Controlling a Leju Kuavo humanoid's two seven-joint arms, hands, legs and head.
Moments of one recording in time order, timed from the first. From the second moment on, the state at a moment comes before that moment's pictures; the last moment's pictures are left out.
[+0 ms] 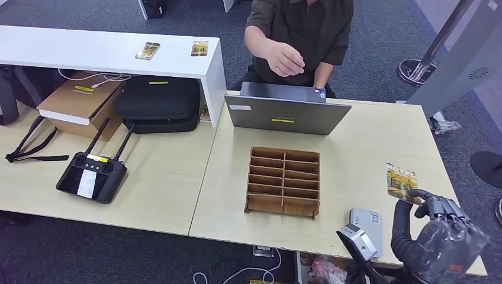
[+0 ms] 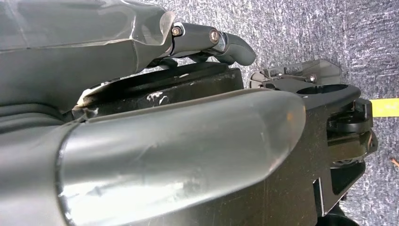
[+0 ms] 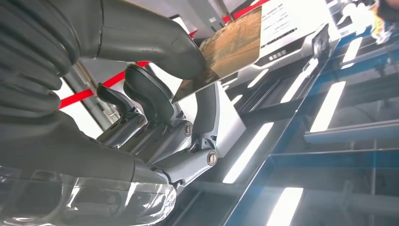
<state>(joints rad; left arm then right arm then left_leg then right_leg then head) -0.09 -0.30 1.09 -0.21 -1.20 0.04 -0.10 0.23 0.09 0.17 -2.04 1.51 -0.68 0.01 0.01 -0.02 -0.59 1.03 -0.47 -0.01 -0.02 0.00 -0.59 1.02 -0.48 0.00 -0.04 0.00</state>
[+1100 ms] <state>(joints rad) -0.09 -0.30 1.10 -0.21 -1.20 0.06 -0.11 0.23 0.32 -0.13 -2.10 0.97 -0.68 -0.58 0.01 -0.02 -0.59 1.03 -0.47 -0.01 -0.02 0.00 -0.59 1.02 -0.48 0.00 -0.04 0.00</state>
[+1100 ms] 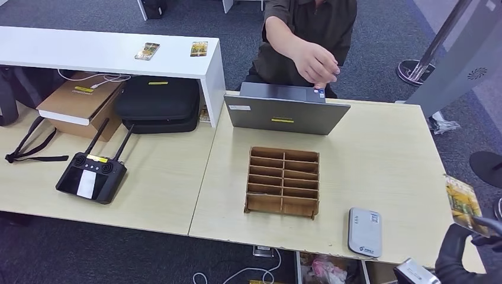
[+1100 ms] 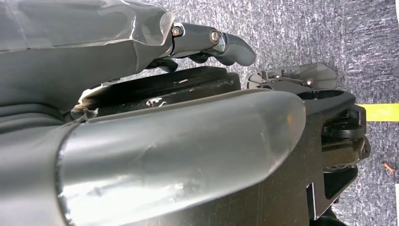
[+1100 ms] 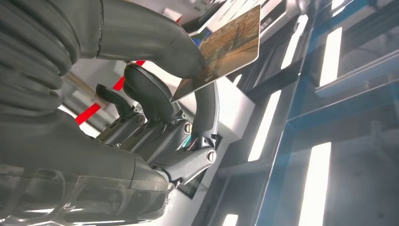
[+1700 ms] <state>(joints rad) -0.11 -0.30 1.05 -0.20 -1.27 0.05 -0.07 -0.31 0.29 -0.05 -1.54 1.11 -0.68 -0.36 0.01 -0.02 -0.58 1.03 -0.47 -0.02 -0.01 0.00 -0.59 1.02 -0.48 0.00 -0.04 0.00</state>
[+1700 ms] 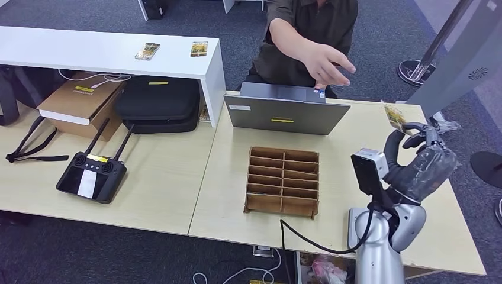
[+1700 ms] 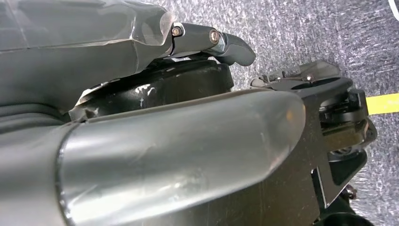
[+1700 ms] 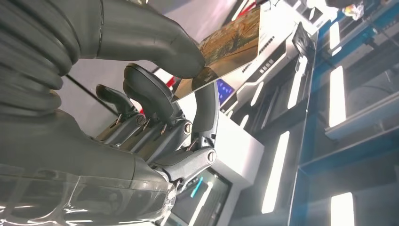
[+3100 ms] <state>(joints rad) -0.12 -0.30 0.99 -0.20 -1.26 0.04 -0.08 -0.74 0.32 0.07 -0.85 1.06 -0.68 -0.31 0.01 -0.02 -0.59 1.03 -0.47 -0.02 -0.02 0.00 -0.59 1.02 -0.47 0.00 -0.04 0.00</state>
